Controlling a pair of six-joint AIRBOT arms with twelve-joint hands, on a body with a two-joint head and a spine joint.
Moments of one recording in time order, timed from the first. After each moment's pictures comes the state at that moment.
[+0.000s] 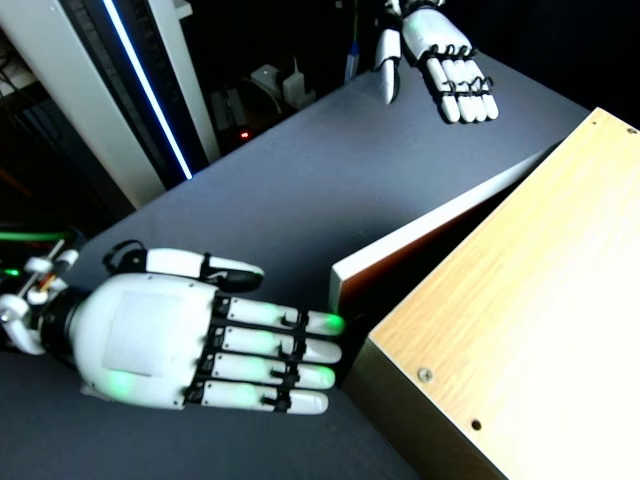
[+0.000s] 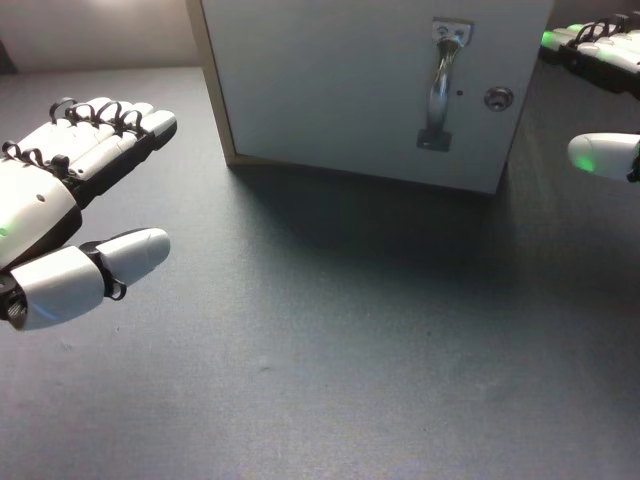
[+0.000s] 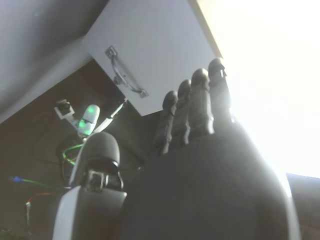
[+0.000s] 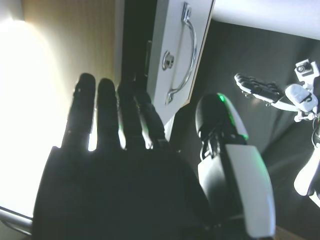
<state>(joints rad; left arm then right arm) 1.04 -0.86 1.02 -0.19 -1.23 0.77 -0.69 -1.00 1.35 -0.13 0.82 -0.44</state>
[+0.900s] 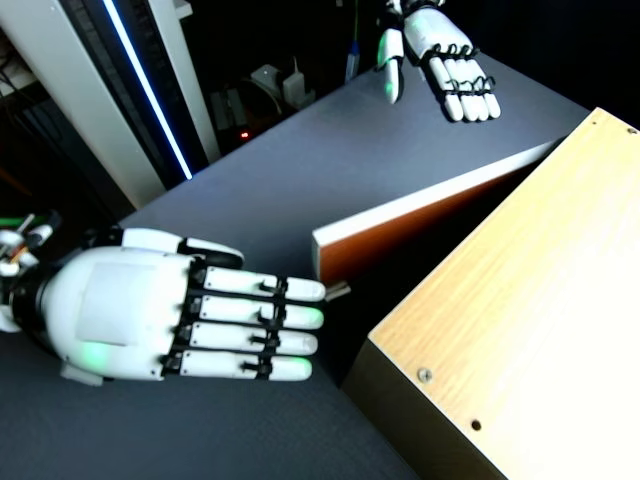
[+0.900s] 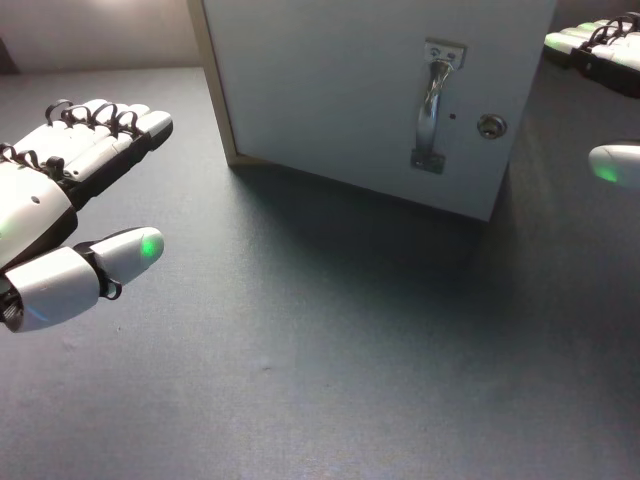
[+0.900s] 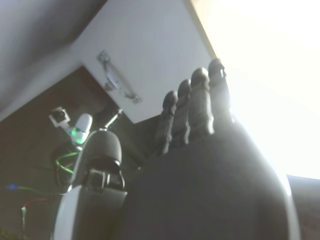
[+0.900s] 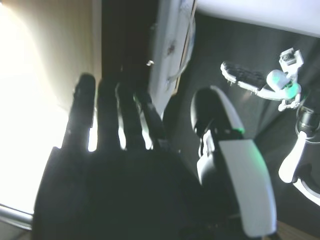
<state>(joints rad) 1.06 -0.86 1.02 -0.20 -1.25 0.76 -0.73 -0.93 1.27 -0.15 0.88 -0.44</state>
